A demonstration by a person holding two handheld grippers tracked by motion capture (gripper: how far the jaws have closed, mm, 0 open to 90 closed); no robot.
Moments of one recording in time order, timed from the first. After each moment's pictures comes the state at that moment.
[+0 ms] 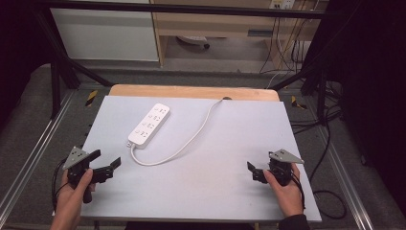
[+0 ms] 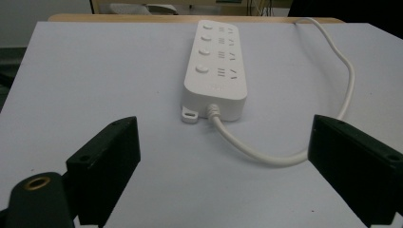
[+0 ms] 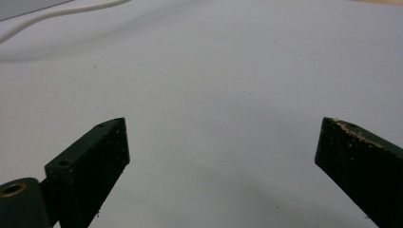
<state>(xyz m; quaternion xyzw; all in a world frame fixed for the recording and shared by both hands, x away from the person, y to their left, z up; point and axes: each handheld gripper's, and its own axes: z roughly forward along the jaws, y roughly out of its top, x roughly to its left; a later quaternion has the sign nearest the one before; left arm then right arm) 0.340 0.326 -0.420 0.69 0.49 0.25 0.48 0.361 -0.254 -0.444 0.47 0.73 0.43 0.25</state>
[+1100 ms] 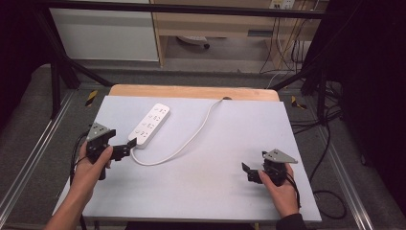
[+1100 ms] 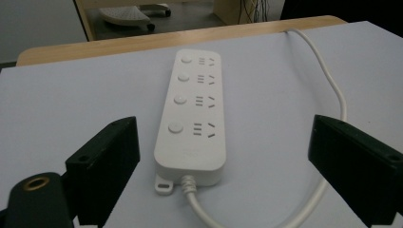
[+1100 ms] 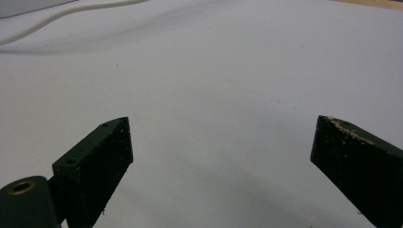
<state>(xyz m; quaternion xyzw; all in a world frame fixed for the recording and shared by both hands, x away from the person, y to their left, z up) 0.398 0.278 -0.375 0.72 0.47 0.25 0.45 0.363 -0.240 -0.445 0.44 0.74 0.43 0.25</state>
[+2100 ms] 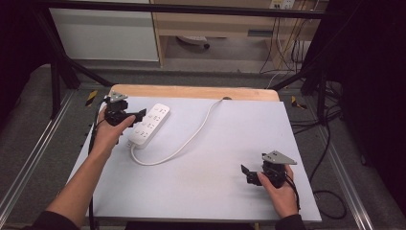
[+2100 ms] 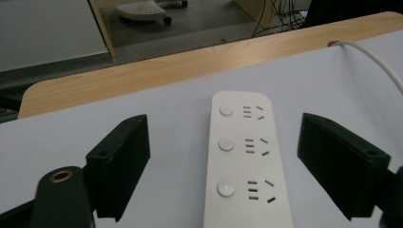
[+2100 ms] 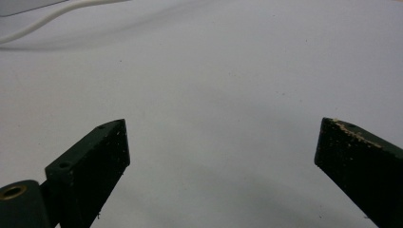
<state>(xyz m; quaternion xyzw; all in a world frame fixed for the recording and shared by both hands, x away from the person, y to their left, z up) 0.511 0.260 -0.369 0.73 0.48 0.27 0.41 0.358 -0.237 -0.446 0.45 0.74 0.43 0.24</state>
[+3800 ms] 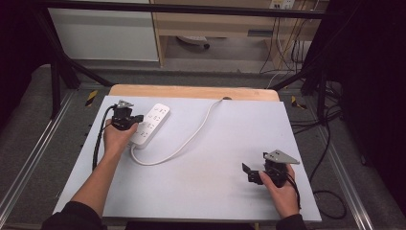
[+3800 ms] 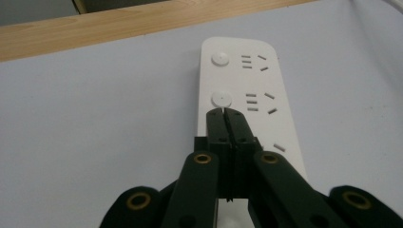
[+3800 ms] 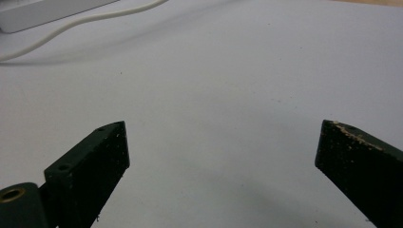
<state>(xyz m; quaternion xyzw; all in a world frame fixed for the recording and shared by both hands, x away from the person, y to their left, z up) 0.523 0.261 -0.414 0.76 0.48 0.21 0.39 0.358 -0.240 -0.442 0.46 0.73 0.44 0.23</state>
